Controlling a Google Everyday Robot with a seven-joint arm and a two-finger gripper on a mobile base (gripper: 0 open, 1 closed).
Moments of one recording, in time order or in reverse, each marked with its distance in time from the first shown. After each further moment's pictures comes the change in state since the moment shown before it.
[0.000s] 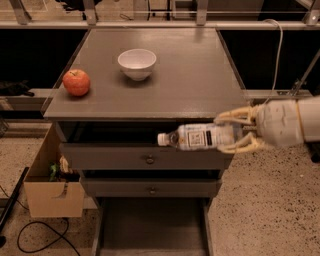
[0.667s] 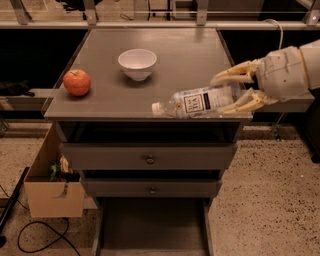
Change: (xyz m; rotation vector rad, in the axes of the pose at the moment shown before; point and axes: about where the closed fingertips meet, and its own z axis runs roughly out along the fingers) arm -0.039 -0.081 -0.023 -0.051 -0.037 -0.058
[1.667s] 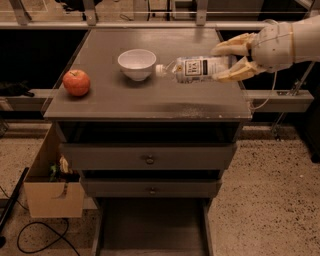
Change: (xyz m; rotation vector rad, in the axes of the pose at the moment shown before) arm 0.042 -0.091 0.008 0.116 -0.049 0.094
